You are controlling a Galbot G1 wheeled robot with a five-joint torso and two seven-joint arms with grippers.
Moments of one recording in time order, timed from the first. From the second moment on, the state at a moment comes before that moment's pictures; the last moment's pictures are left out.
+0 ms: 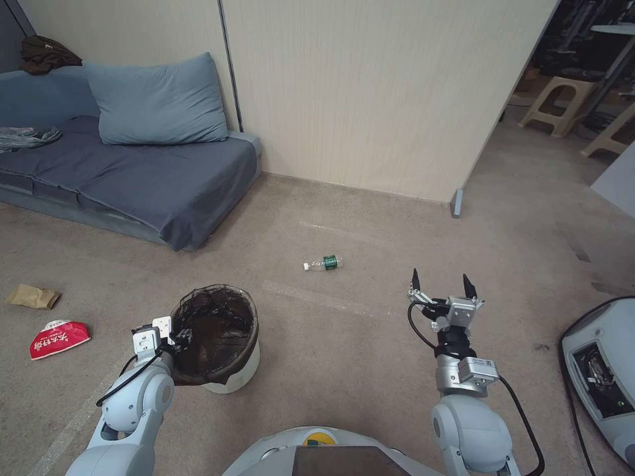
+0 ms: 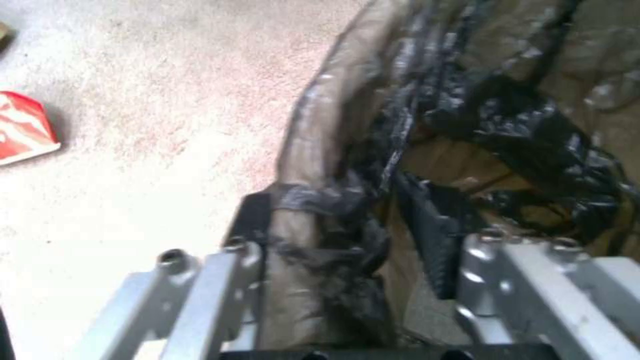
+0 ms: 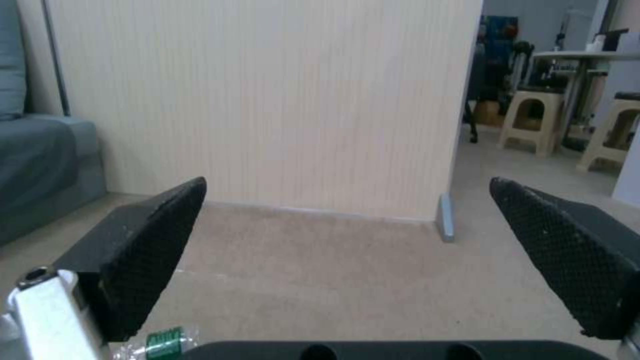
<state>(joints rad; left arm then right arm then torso) 1.54 -1.30 -0.71 -2.03 -0.46 0.73 -0.34 -1.67 1.58 0.62 2.19 -0.02 0.13 0.11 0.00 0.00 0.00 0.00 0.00</state>
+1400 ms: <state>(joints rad) 1.52 -1.23 -0.73 -2.45 -0.21 0.62 -0.17 -1.67 1.58 0.62 2.19 -0.02 0.13 0.11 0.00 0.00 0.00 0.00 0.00</state>
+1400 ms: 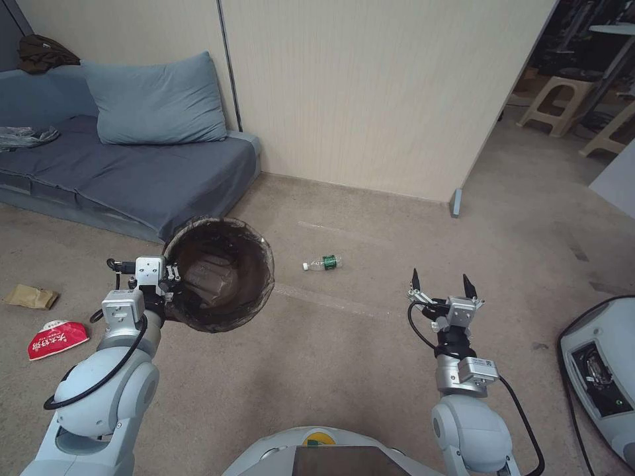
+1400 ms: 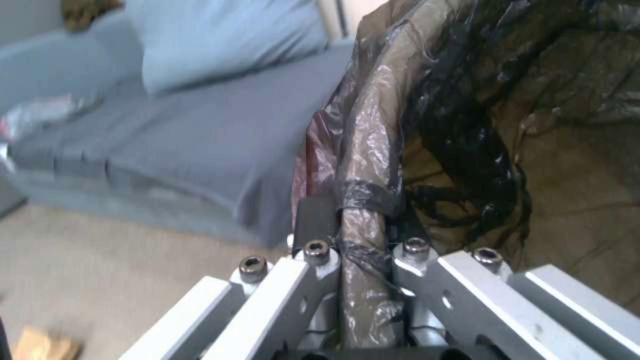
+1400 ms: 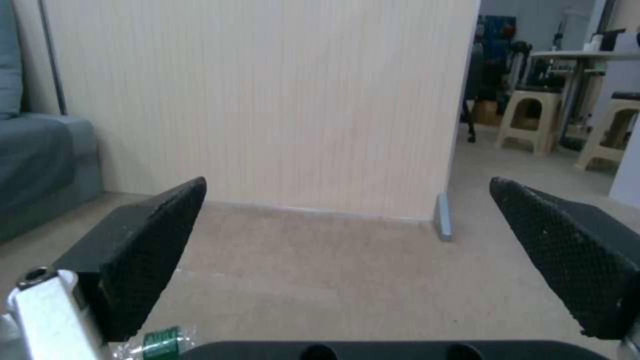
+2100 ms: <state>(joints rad) 1.57 -1.25 -0.67 -2.44 -0.19 0.50 0.01 -1.67 1.58 0.62 2.19 -0.02 0.13 0.11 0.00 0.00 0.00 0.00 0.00</state>
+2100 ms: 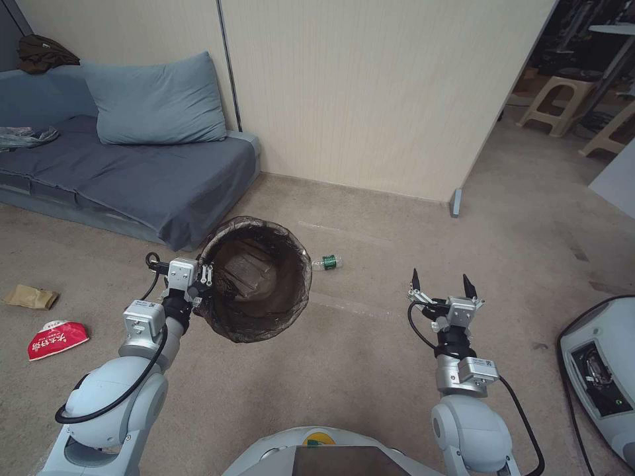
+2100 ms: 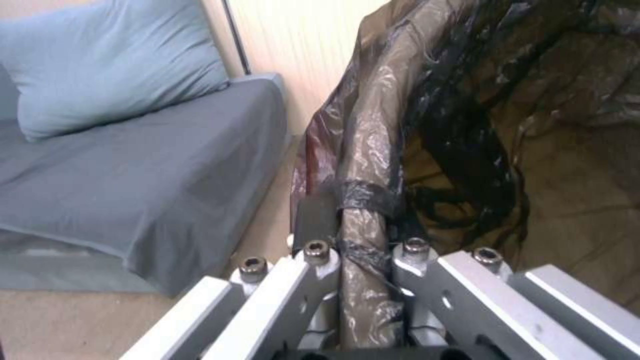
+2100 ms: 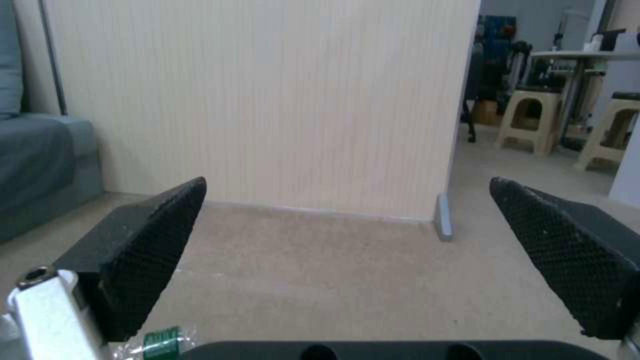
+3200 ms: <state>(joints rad) 1.56 -1.25 -0.67 -2.43 -0.16 0.49 0.02 -1.67 1.58 0.62 2.19 -0.02 0.13 0.11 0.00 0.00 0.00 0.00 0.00</state>
